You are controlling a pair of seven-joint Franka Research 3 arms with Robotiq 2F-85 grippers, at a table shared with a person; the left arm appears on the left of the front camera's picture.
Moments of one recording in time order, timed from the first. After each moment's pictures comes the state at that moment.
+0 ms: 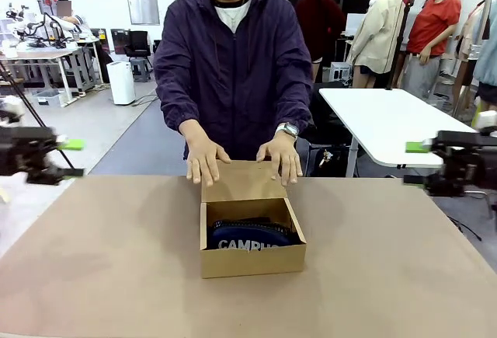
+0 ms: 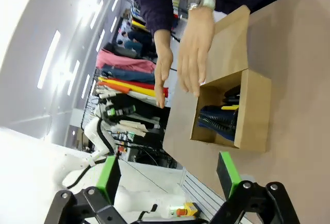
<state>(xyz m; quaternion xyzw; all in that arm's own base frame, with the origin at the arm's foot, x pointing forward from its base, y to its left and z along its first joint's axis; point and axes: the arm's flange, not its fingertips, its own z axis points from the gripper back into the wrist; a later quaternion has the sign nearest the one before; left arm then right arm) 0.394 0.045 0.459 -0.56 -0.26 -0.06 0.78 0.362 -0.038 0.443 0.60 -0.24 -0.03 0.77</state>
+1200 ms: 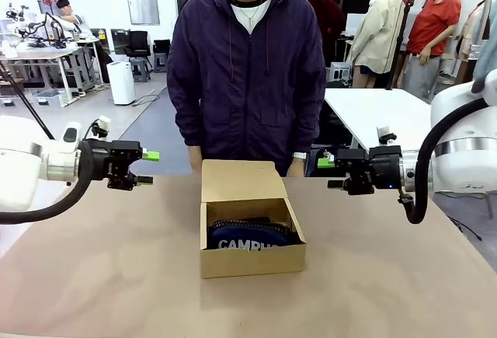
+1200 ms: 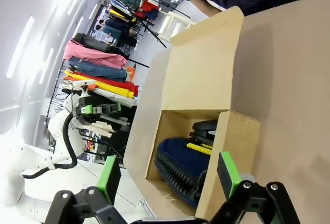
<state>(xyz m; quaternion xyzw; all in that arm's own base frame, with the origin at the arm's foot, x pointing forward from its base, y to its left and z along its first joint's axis) 0.500 -0.052 0.384 -0.56 -0.23 -0.05 0.79 0.477 0.072 0.368 0.54 -0.25 0.01 0.80</state>
